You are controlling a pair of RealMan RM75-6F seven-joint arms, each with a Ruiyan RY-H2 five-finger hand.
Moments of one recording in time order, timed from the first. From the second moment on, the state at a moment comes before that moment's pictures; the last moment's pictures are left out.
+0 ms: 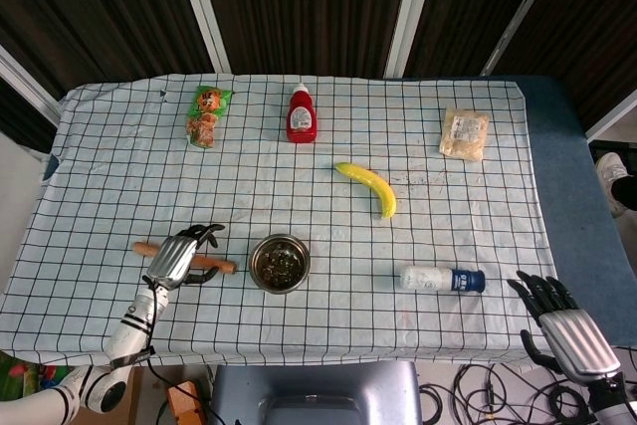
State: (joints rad) left arm -0.53 -1.65 -0.08 -1.11 1.45 1.11 -0.24; right arm 0.07 -0.91 -0.14 -1.81 -1.66 1.31 -0.04
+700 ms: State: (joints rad) left arm -0.16 -1.20 0.15 -1.54 1.70 1.63 0.00; right arm 0.06 -0.96 -0.11 -1.81 -1.60 1.32 -0.16
